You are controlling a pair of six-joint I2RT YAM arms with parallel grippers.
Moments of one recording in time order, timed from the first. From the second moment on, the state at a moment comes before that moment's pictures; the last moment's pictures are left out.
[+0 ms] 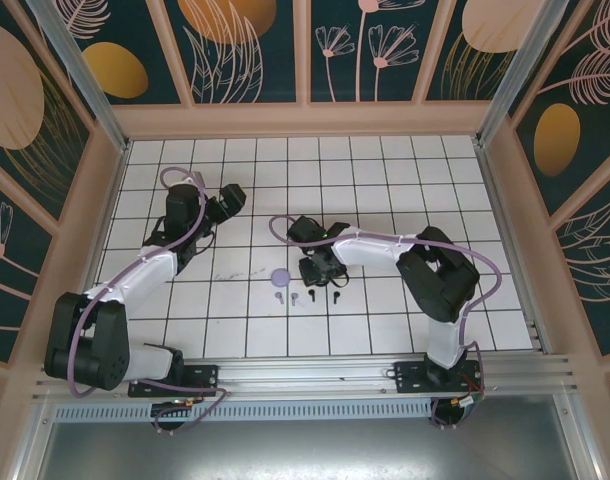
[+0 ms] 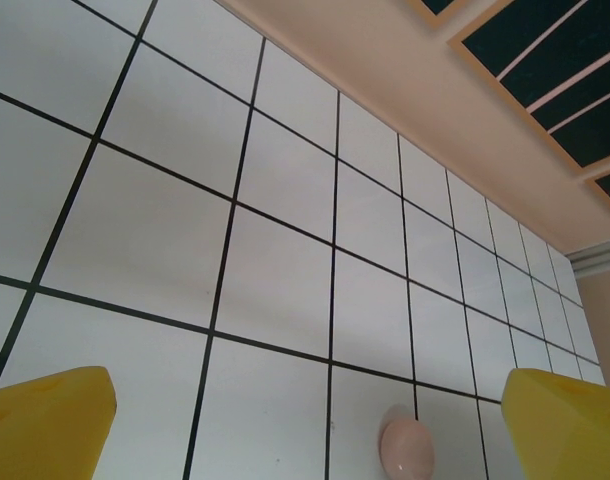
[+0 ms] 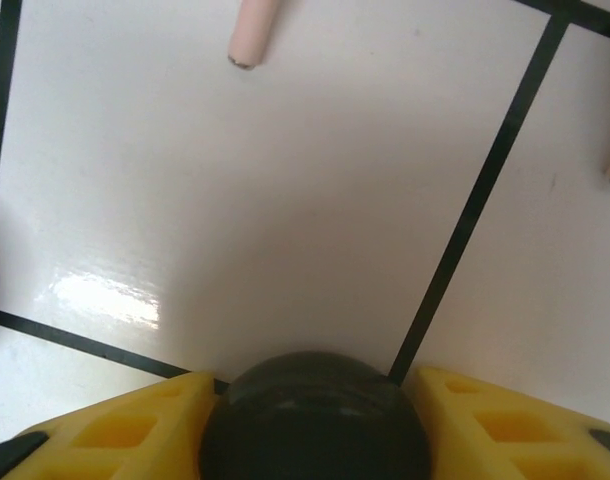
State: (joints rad) left arm -0.23 1.35 0.75 0.12 0.13 -0.77; right arm 0.88 1.88 1.20 -0.67 0.08 0.47
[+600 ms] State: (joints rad) left arm -0.30 1.38 0.65 0.39 0.27 -0.92; right arm 0.59 1.63 1.21 -0.53 -0.06 0.68
